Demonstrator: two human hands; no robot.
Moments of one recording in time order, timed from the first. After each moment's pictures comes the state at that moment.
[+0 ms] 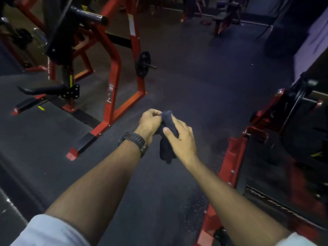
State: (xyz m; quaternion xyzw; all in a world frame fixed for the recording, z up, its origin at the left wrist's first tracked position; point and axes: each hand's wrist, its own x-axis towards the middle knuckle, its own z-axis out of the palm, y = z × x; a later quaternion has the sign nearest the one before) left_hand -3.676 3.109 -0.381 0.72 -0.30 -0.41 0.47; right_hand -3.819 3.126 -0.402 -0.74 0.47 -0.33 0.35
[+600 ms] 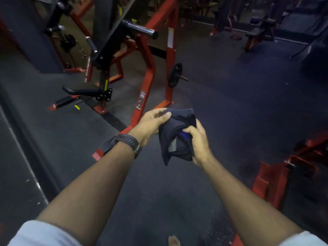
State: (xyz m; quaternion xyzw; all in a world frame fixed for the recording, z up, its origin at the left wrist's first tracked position) left_hand -3.493 3.149 -0.352 0.62 -0.35 -0.45 0.54; right_hand -3.657 3.107 -0.380 -0.49 0.36 -0.41 0.68
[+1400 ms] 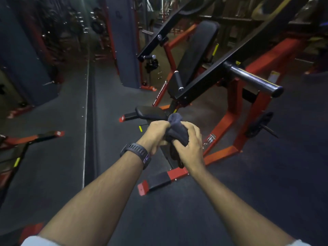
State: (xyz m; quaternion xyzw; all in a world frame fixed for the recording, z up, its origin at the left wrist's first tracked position) left_hand -3.069 3.084 -0.312 0.70 -0.10 -0.34 0.62; right_hand -3.169 2.998 -0.372 -0.81 0.18 -0.38 0.41
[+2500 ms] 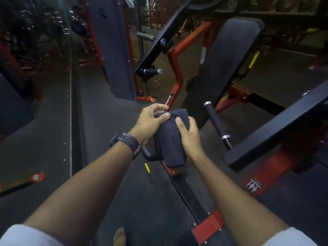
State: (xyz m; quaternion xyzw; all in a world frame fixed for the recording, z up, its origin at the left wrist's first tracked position) left_hand -2.492 2.910 -0.315 0.68 -0.32 -0.19 0.63; right_hand -2.601 2.814 -0.369 -0.63 0.24 -0.36 0.64
